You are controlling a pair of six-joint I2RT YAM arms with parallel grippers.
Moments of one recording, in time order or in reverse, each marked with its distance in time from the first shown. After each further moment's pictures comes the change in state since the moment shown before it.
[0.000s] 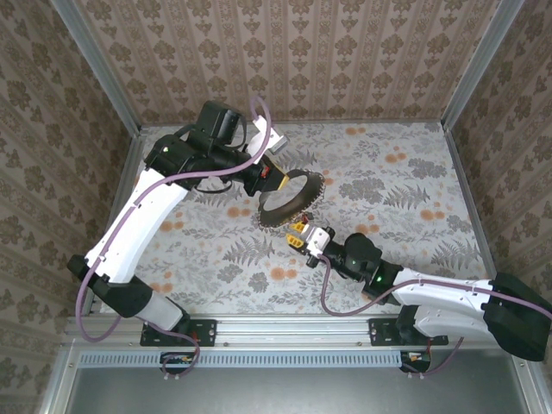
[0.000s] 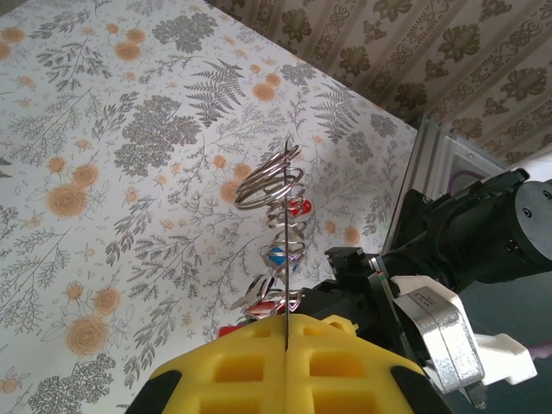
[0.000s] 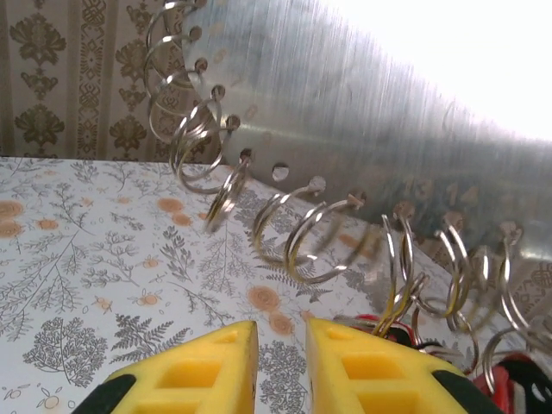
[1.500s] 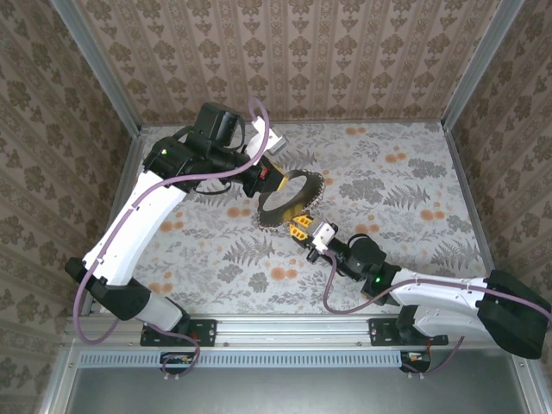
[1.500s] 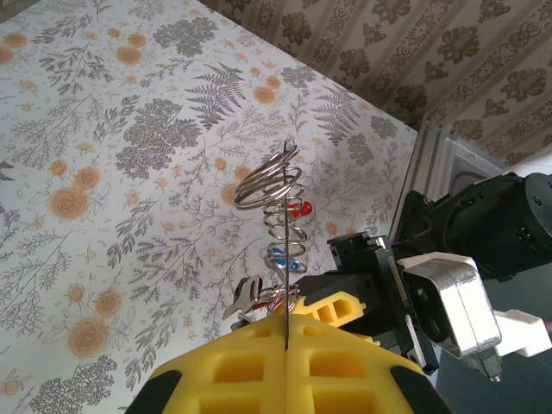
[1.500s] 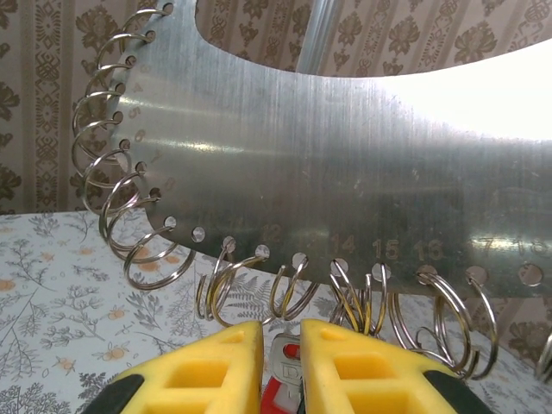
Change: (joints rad) left arm 0.000 -0.018 -0.027 0.019 0.000 0.000; right arm -0.008 0.031 -0.019 0.167 0.075 0.039
